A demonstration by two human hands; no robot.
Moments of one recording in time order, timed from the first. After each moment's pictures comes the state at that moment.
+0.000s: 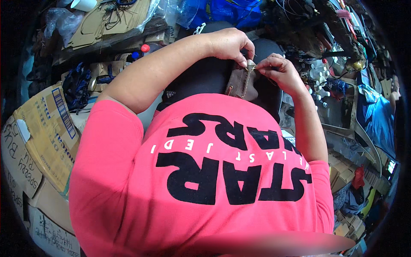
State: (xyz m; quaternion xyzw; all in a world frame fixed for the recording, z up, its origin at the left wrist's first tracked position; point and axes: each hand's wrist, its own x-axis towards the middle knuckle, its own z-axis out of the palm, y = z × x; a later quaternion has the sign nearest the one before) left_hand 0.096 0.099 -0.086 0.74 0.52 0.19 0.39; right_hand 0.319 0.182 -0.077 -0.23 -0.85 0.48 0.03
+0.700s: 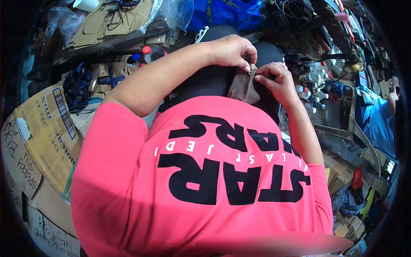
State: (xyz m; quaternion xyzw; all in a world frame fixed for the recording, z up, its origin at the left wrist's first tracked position) left_hand 0.101 0.091 -0.093 0.70 0.50 0.23 0.45; right_hand 0.321 0.159 -0.083 -0.21 -0.90 0.35 0.12
